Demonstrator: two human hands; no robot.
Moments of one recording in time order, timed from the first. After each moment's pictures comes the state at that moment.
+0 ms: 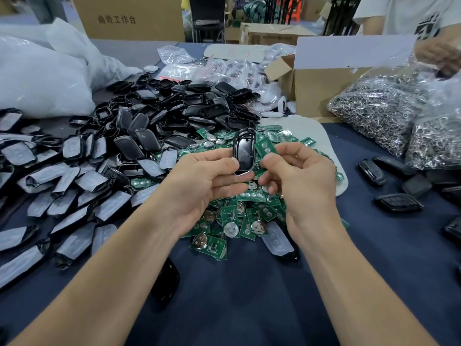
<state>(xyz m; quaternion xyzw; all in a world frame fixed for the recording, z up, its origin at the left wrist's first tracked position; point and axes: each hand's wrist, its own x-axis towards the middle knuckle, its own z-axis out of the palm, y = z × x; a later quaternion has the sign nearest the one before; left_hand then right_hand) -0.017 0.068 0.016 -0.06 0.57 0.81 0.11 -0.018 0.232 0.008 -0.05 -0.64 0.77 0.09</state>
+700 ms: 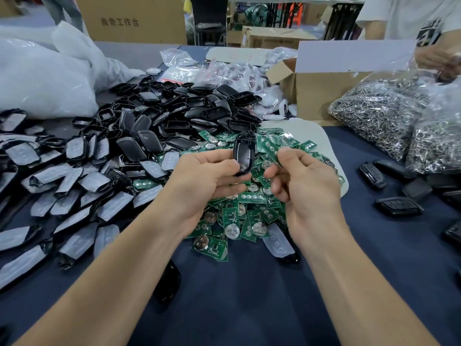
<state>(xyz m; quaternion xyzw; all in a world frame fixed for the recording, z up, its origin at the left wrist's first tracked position) -0.016 0.072 0.016 -0.07 0.62 0.78 0.05 -0.016 0.231 0.015 -0.10 -0.58 0.80 0.05</state>
